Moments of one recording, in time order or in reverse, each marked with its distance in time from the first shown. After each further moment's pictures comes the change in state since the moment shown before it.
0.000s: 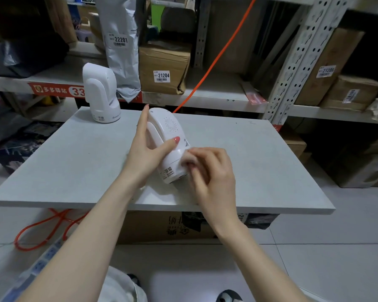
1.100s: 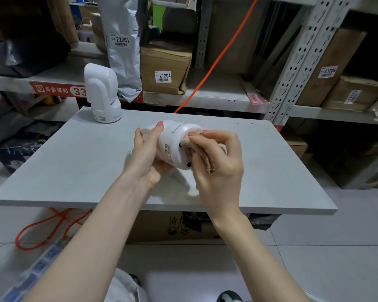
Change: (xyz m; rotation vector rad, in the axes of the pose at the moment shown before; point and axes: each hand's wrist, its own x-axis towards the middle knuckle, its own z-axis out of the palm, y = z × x) left_hand 0.006 0.007 0.012 -0.613 0.113 -0.509; right_hand 0.016 -0.014 -0.003 -0.028 0.227 -0.221
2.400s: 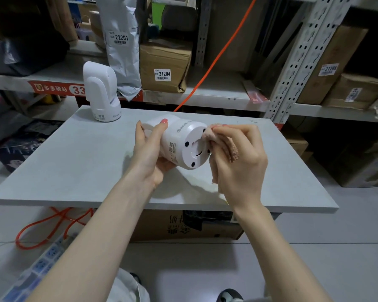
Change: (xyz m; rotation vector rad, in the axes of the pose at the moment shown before) left_hand -0.008 0.001 0.008 0.077 0.013 0.049; right_hand 0.015 0.019 -0.021 -0.082 0.055 0.028
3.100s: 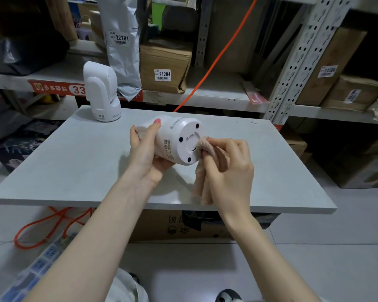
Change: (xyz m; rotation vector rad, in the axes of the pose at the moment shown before) left_hand -0.005 0.003 0.000 -0.164 0.071 -0.027; right_hand -0.017 -0.013 0.005 0.082 -0.136 0.306
